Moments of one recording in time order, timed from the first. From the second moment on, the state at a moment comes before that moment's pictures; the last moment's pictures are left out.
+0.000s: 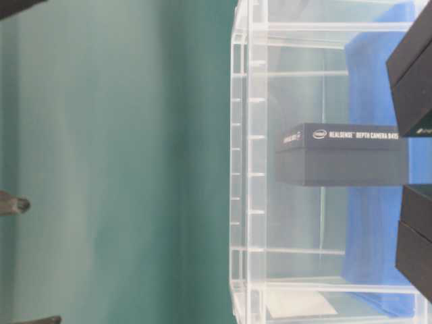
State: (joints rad) left arm -0.27 0.11 -0.37 0.14 1.55 -1.68; right arm 0.37 0.04 -0.30 -0.25 1.82 1.82
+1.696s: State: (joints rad) left arm -0.30 0.01 -0.23 0.14 1.57 -1.69; right arm 0.42 -0.04 -0.23 -0.24 1.92 1.79
